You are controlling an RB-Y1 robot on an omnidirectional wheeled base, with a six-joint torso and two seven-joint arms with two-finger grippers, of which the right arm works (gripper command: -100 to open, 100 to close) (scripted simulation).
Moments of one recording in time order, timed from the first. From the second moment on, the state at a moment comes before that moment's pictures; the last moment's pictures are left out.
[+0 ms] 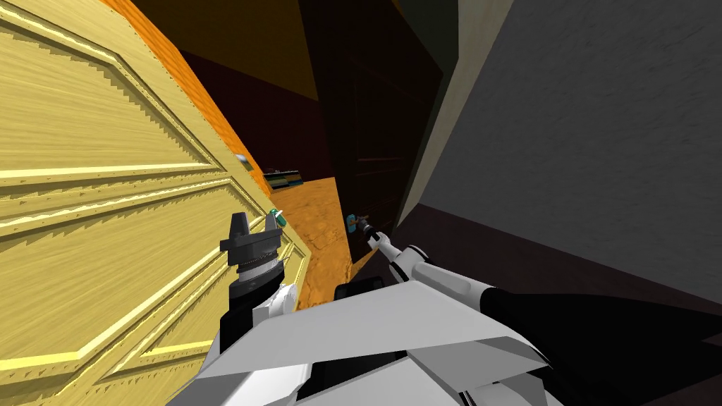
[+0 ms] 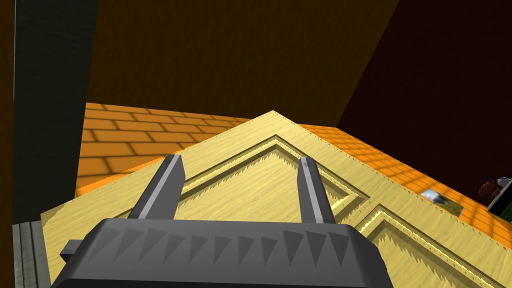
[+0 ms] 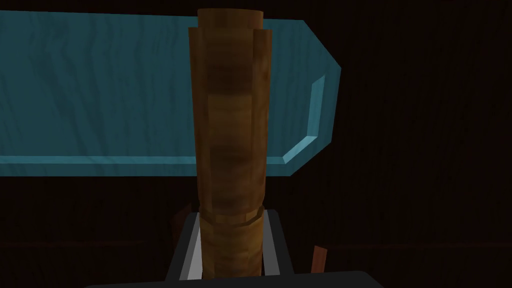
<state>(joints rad) -0.59 -0.05 0.23 -0.48 0.07 -0.56 -0.25</state>
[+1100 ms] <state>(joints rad) -0.58 -0.07 0.12 -0.49 0.02 -0.56 -0.18</state>
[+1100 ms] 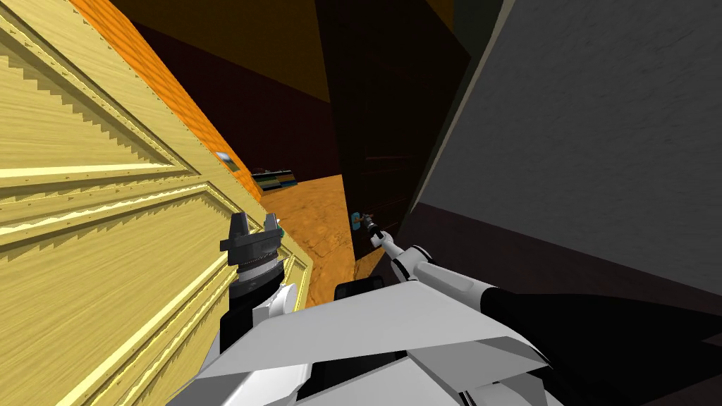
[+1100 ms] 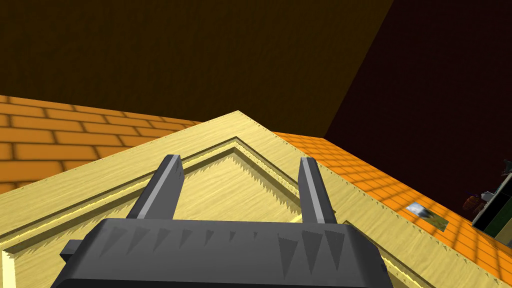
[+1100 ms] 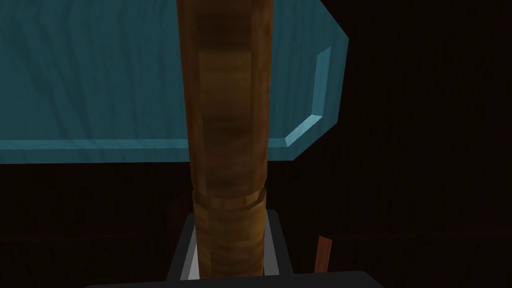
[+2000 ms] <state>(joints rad) -0.59 -0.09 0.04 -0.47 -0.01 -0.54 -0.14</state>
